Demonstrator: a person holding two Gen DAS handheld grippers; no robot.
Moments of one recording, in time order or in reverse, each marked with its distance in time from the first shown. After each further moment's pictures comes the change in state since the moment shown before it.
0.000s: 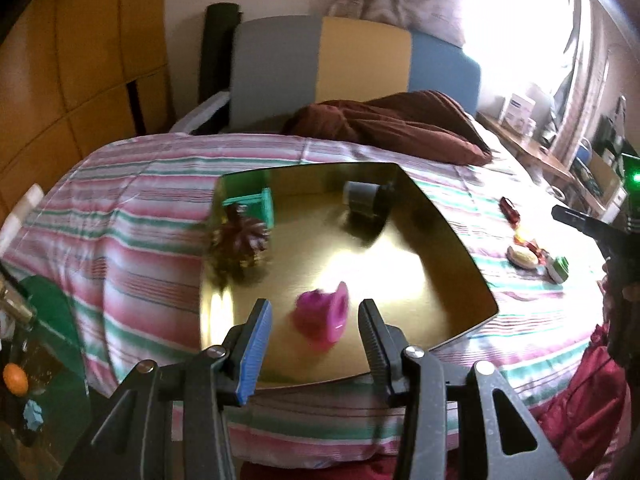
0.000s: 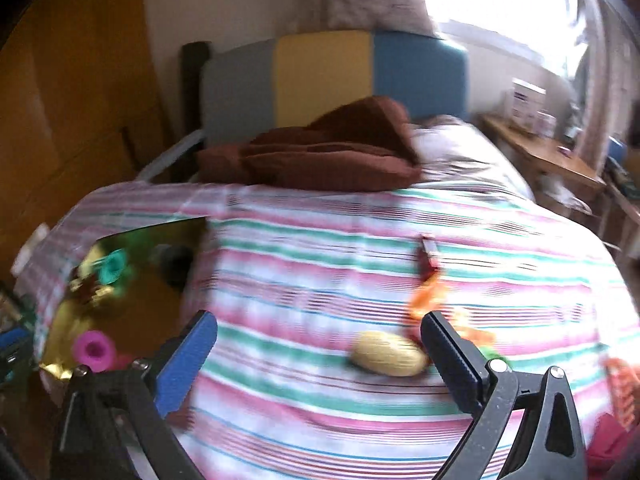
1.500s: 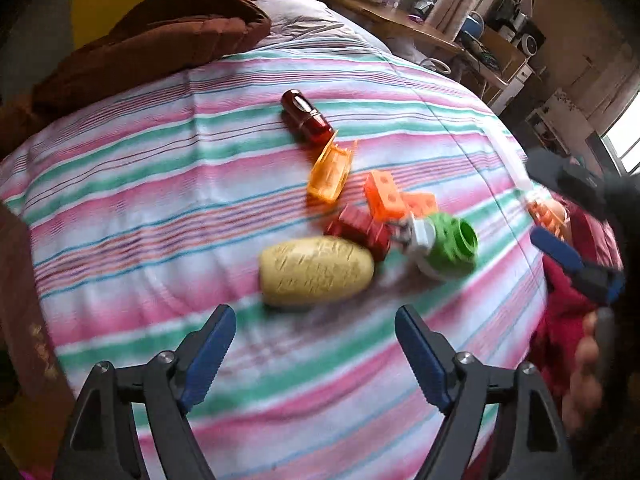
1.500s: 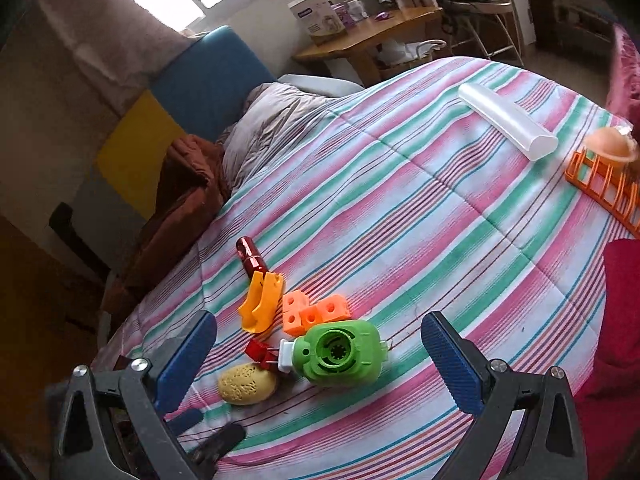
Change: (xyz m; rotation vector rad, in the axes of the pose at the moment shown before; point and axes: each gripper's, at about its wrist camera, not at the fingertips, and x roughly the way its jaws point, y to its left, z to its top) left arm 0.192 -0.316 0.058 0.324 0.385 -0.382; right arm 0.009 -0.186 -0.049 0.752 0.012 -0.078
